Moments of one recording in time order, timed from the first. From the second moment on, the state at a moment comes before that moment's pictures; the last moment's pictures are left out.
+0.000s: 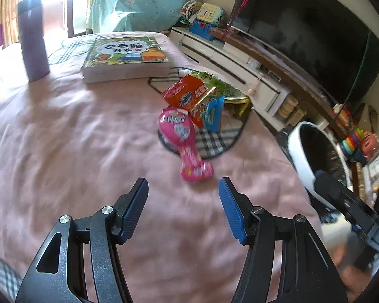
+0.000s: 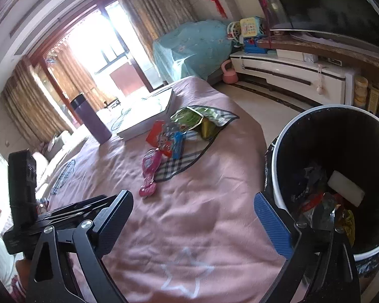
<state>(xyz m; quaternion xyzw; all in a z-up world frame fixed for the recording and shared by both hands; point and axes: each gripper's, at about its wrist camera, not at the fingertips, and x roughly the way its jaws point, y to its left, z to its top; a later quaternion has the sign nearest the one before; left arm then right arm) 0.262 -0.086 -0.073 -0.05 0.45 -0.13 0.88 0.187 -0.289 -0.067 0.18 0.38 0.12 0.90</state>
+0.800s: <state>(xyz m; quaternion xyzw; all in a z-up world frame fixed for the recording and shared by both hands) 0.240 -0.011 -0.096 -0.06 0.45 -0.14 0.88 0.288 -0.226 -0.091 0.15 0.41 0.14 0.89</state>
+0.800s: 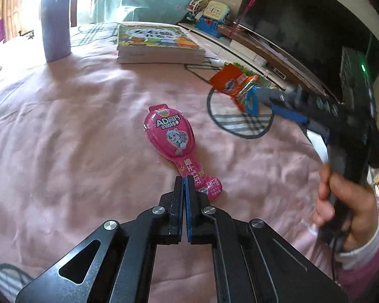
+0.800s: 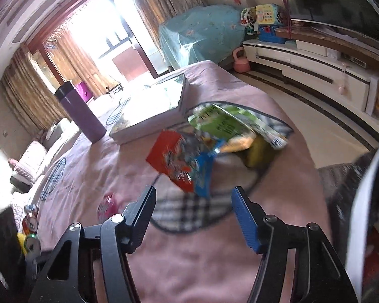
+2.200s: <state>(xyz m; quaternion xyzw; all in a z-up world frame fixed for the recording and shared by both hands) 0.195 -0.110 -0.062 -0.01 0.42 -0.20 0.89 0.136 -0.306 -0.060 0.17 0.37 0.11 0.90</state>
